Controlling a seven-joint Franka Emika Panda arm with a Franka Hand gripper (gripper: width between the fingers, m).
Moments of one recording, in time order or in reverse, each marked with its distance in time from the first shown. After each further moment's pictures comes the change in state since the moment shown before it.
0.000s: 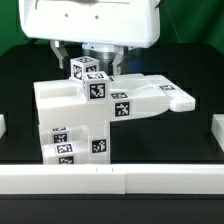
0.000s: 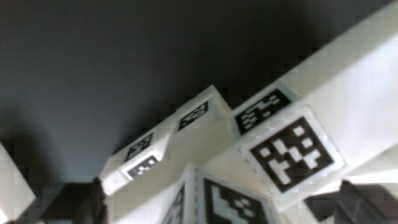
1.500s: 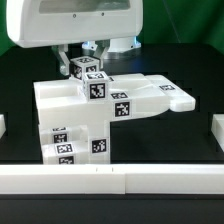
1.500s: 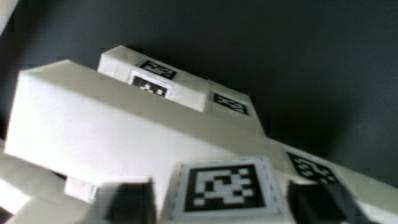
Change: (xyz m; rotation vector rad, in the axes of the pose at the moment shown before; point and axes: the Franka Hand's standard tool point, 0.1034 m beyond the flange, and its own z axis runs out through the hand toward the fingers) arm 0.007 0.009 -0.002 -0.059 0.012 -0.887
